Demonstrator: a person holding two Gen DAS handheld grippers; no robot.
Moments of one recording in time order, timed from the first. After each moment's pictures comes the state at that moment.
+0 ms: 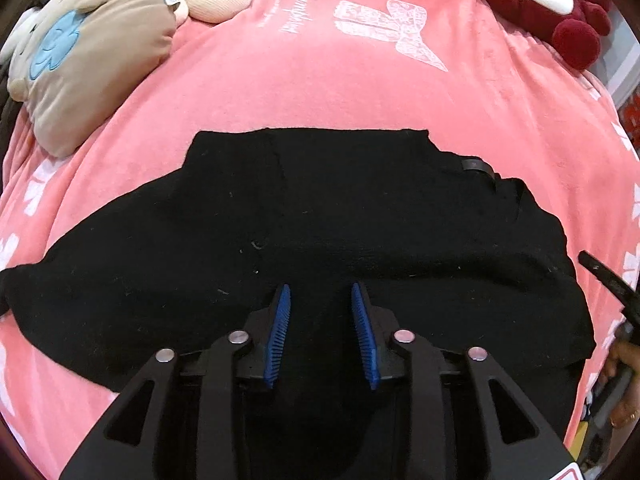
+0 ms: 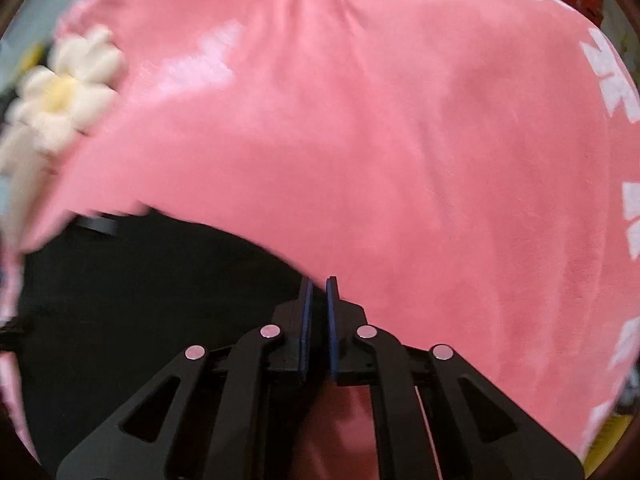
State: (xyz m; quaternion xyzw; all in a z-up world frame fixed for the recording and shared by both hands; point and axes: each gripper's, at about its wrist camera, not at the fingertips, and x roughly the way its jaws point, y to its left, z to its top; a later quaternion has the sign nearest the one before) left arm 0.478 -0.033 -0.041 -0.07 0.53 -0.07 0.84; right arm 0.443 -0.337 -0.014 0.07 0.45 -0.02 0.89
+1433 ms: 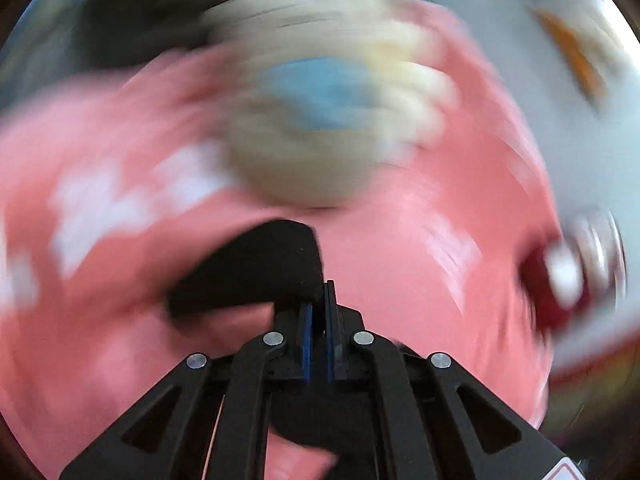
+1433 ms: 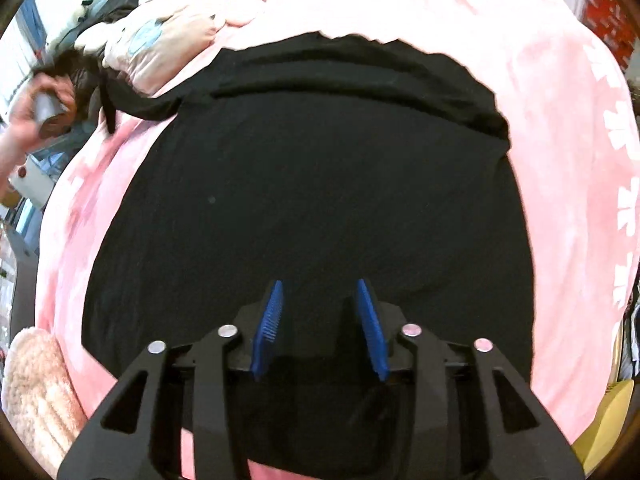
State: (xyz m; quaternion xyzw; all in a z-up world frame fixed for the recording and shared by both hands) left arm 0.422 0.184 0.069 -0.36 0.34 0.00 0.87; right arm 0.165 -0.156 -0.013 0.00 0.50 0.05 0.87
